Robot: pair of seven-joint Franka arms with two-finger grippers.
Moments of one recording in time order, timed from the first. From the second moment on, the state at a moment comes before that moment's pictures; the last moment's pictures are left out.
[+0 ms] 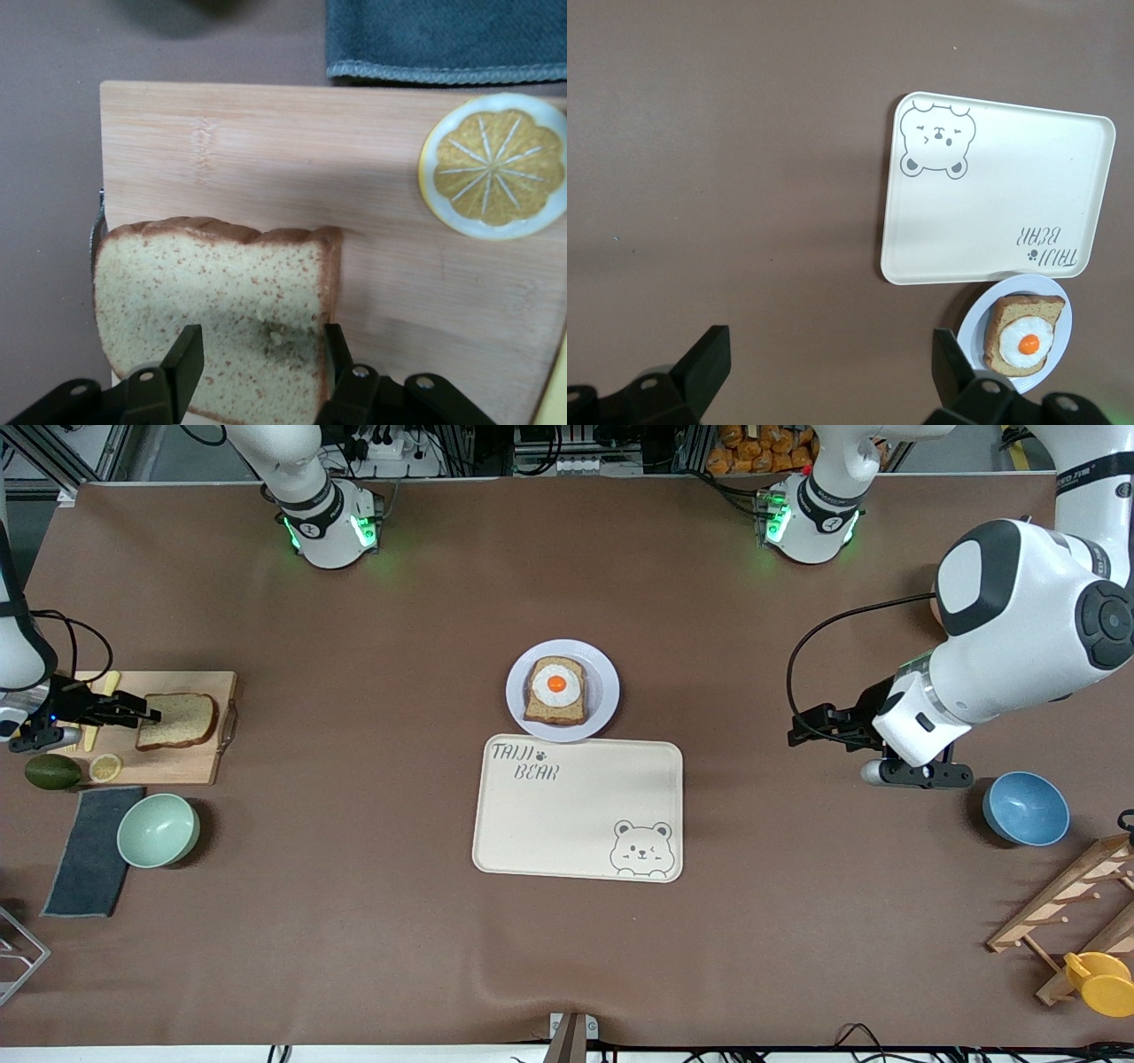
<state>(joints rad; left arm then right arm) -0.18 0.20 -0.03 -1.71 -0.30 1.90 -0.10 -0.69 0.46 0.04 -1.99 0.19 2.18 -0.89</state>
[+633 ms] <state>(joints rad) -0.17 0.21 -0.03 -1.71 -0.35 1.90 -0.10 -0.71 0.49 0.04 -1.97 0.20 2.18 -0.94</state>
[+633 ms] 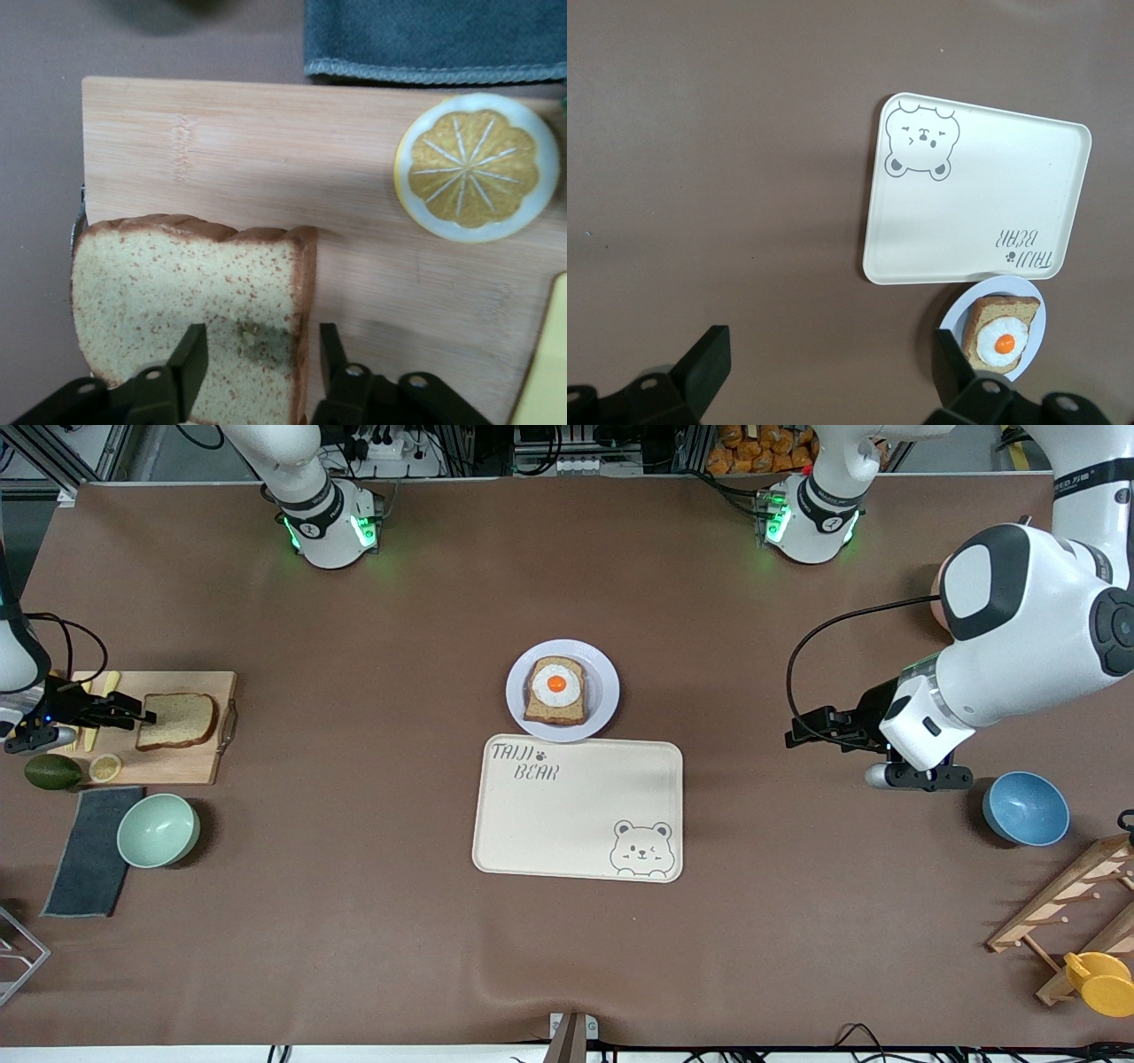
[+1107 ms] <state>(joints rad) -0.18 0.21 -0.04 -1.71 -0.35 1.91 -0.10 -0.72 0.51 0.04 -1.97 0.22 2.18 -0.96</state>
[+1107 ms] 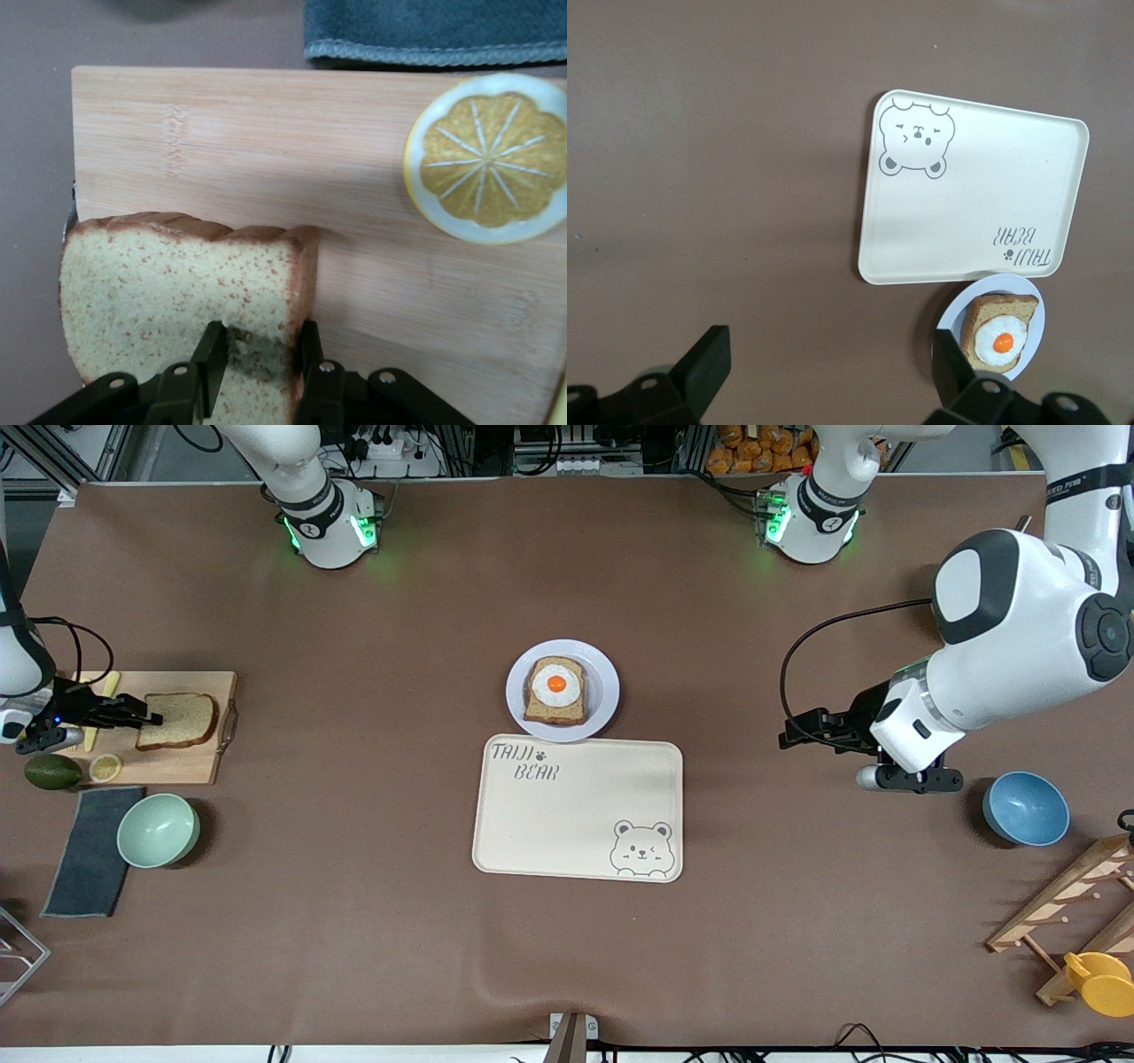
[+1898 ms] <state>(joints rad) -0.18 0.23 -0.06 -1.71 -0.35 1.96 -0.10 -0.75 0.52 0.04 -1.96 0.30 2.16 -1.09</state>
